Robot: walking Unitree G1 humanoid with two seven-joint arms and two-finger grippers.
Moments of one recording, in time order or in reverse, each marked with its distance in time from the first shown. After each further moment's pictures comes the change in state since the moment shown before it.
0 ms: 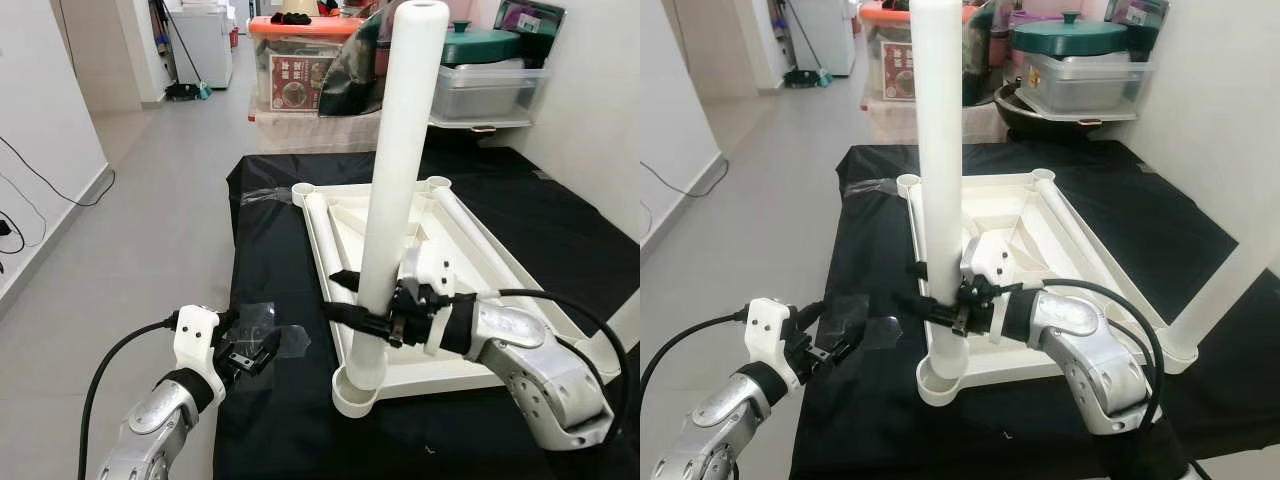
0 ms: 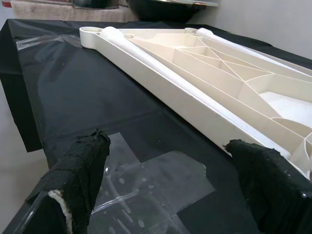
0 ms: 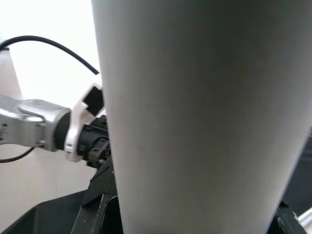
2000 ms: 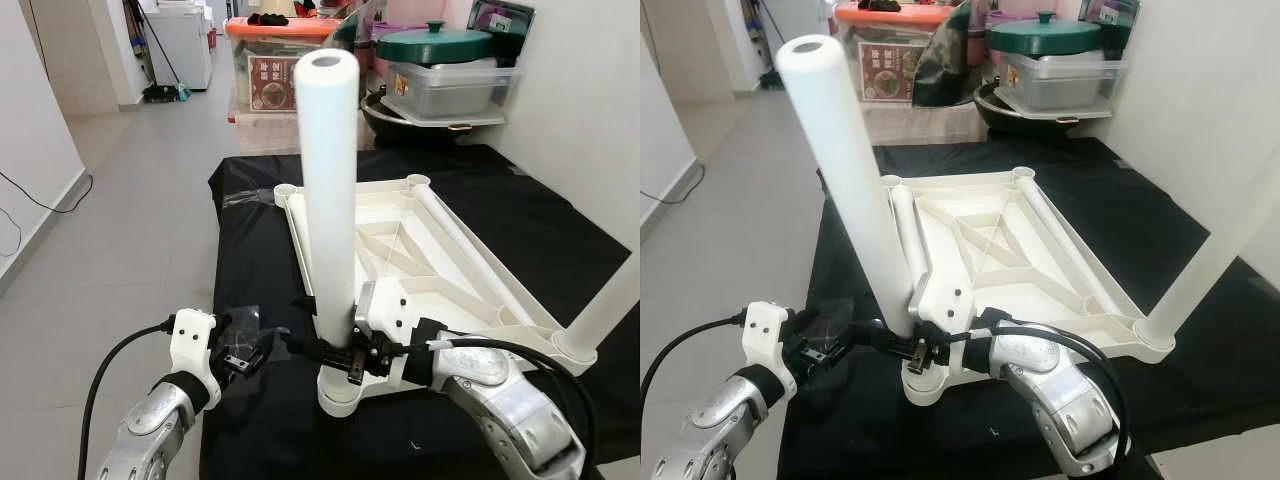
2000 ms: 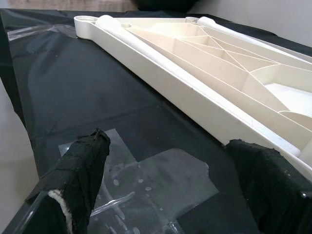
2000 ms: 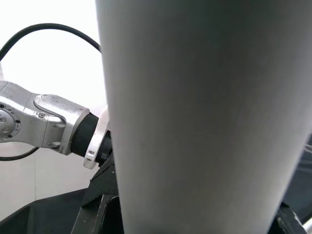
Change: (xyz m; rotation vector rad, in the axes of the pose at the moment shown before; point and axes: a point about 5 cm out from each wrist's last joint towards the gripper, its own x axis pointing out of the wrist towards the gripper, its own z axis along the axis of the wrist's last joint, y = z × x) left arm 0.000 0.008 -0.007 0.003 0.031 0.051; right arm 0.028 0.032 -0.010 -0.104 0.029 -0.020
